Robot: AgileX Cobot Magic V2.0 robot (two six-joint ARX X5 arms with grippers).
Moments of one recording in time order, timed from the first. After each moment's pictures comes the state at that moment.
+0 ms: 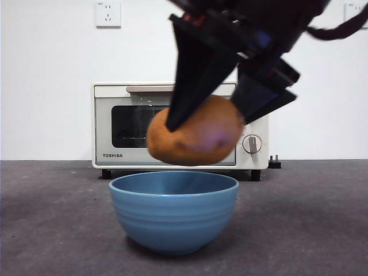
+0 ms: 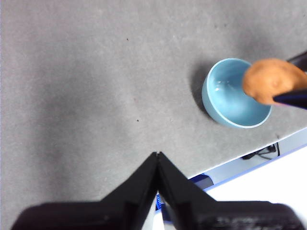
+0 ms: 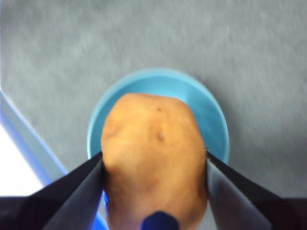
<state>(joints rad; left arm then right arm) -0.17 0.64 0.97 -1.24 0.29 -0.05 0.93 1.32 0.88 -0.44 -0.03 0.15</state>
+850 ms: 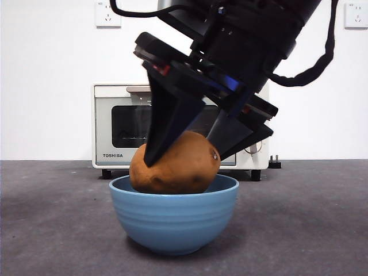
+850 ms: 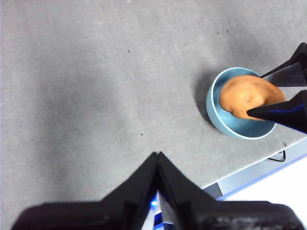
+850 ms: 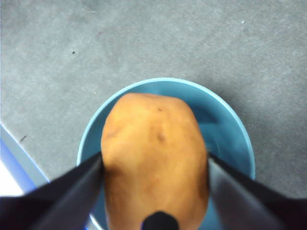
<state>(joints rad) -0.17 0.70 0.97 -1.16 0.29 -0.03 0.93 1.45 0.87 -0.35 -0.05 0.20</state>
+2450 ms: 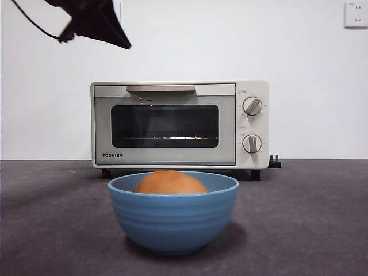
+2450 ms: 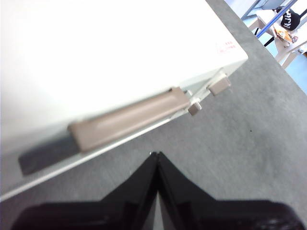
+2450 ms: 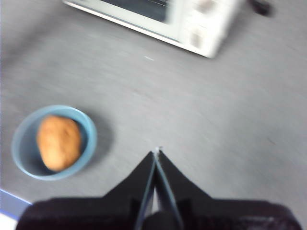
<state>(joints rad) -0.23 1.70 1.69 -0.69 0.55 -0.05 0.93 0.82 1.15 -1.14 0.44 0.35</state>
